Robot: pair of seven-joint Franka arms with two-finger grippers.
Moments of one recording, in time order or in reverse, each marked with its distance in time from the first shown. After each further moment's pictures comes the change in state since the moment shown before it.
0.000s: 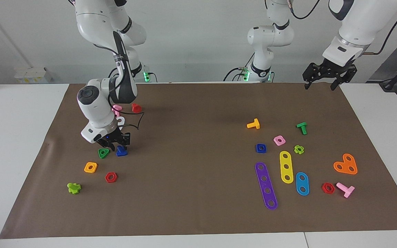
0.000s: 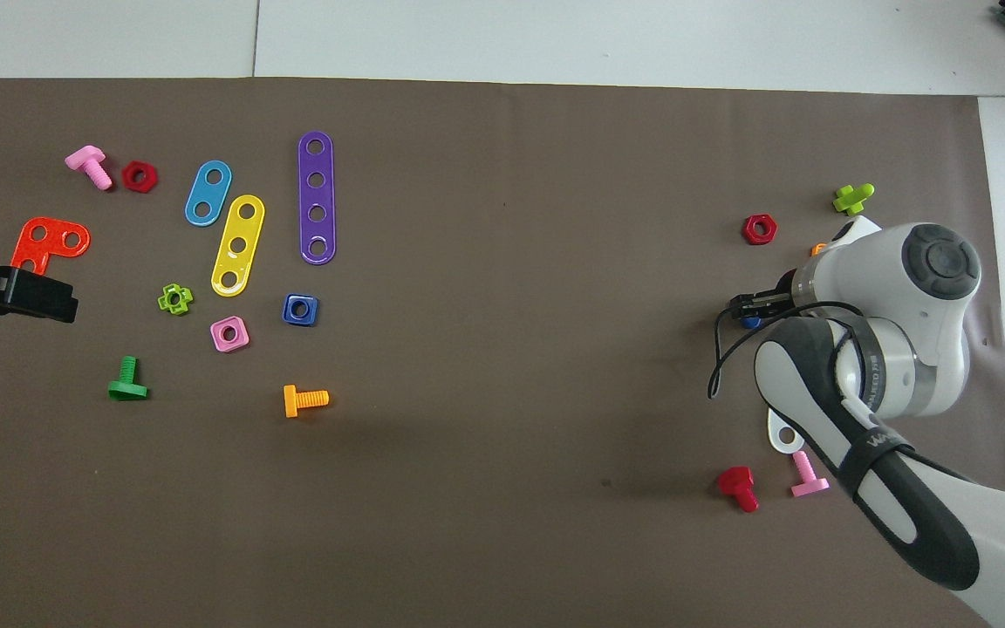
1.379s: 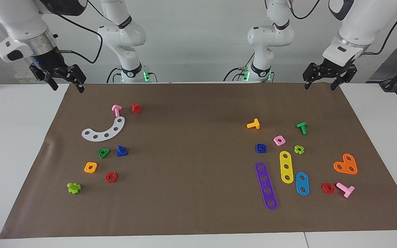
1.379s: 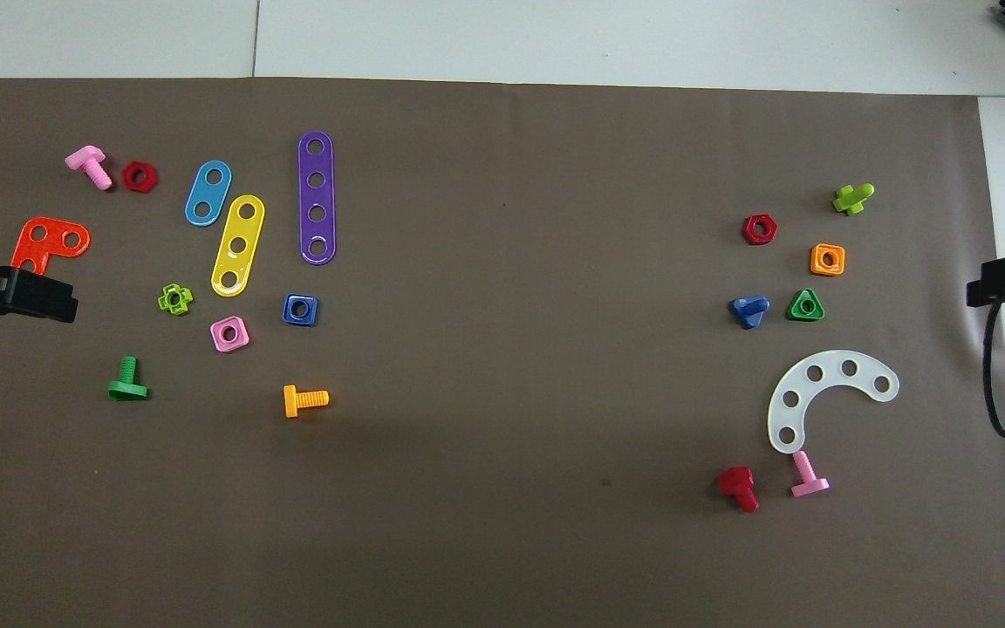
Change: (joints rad) left arm 0.000 0.000 0.000 0.000 0.000 0.000 0.000; right arm -0.125 -0.281 -0.007 0.529 -0.038 -0.871 0.107
